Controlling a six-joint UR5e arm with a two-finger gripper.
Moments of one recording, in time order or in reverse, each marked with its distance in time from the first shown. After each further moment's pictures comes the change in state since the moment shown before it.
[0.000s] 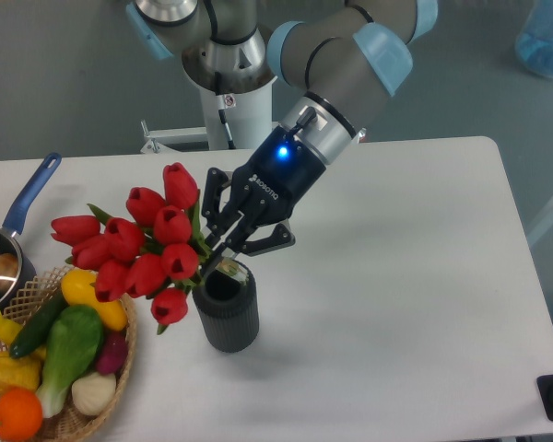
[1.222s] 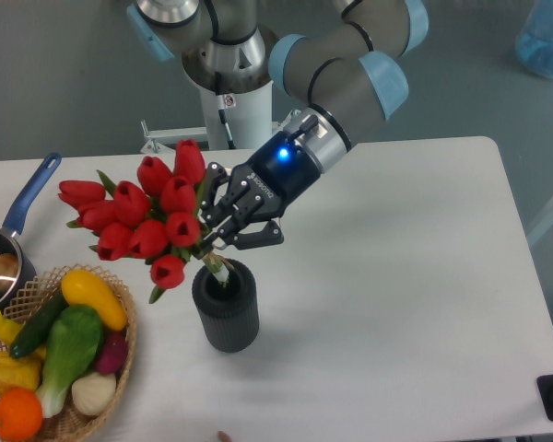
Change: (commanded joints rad) arm 0.049 -0.011 -0.078 0.002 -0.149 0.094
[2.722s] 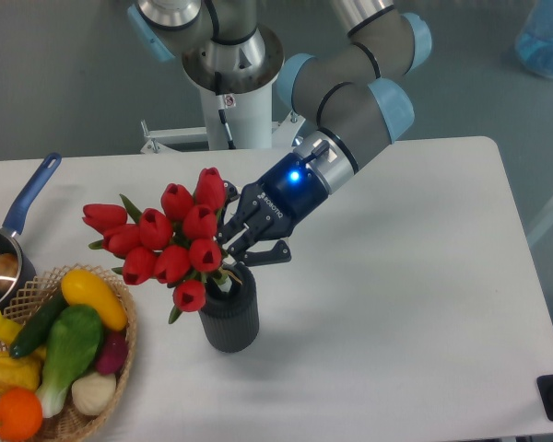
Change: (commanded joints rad) arm 0.002 -0.071 -0.015 0.002 -0.018 0.017
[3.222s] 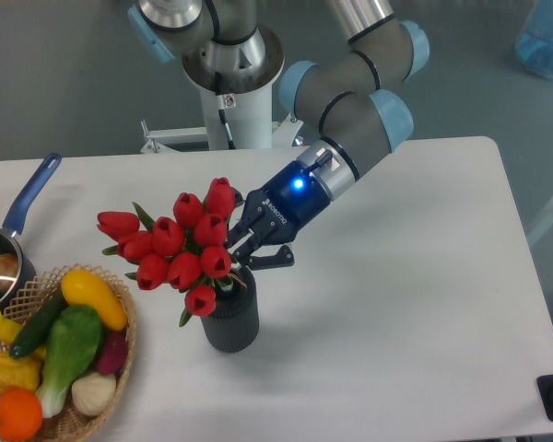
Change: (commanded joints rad) arm 0.023 -0.005 -0.041 0.000 -0.034 0.035
